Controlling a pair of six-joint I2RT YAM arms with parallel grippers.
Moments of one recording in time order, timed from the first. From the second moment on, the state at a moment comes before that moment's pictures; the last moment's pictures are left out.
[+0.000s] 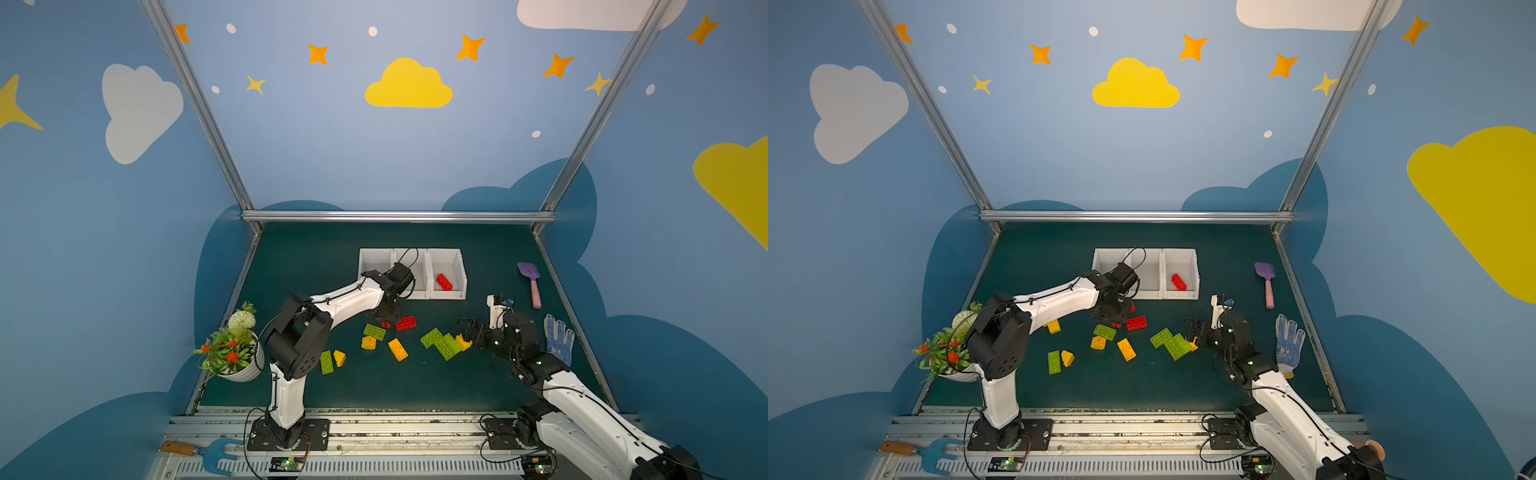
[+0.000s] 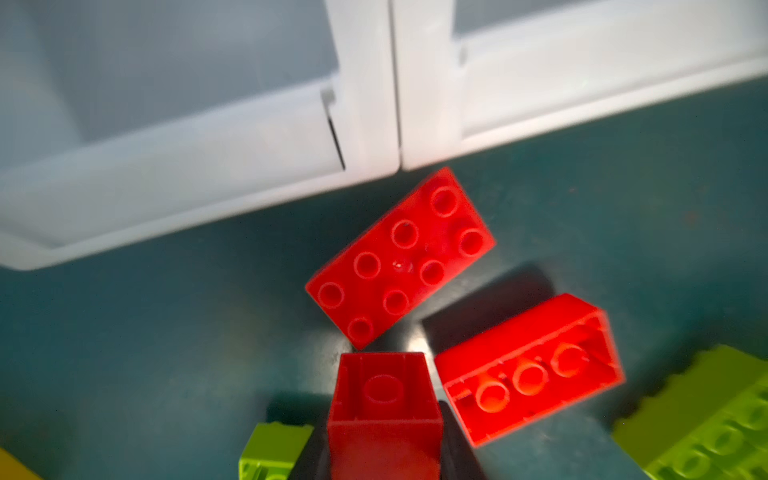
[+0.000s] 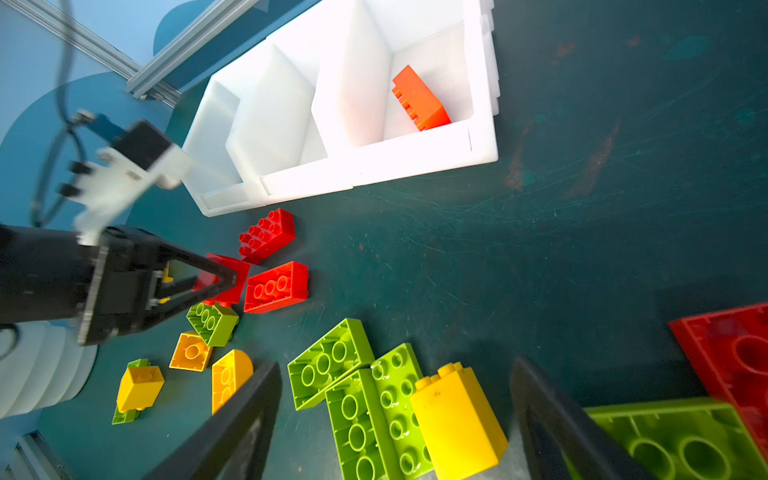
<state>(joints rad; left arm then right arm) -0.69 1.90 1.40 -0.82 -0.08 -0.50 0.40 0.83 0.33 -0.08 -0.15 0.53</state>
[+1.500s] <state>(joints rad) -0.71 2.57 2.64 -0.99 0.20 -0.61 0.44 0.82 0.33 -0.06 -0.17 0.54</state>
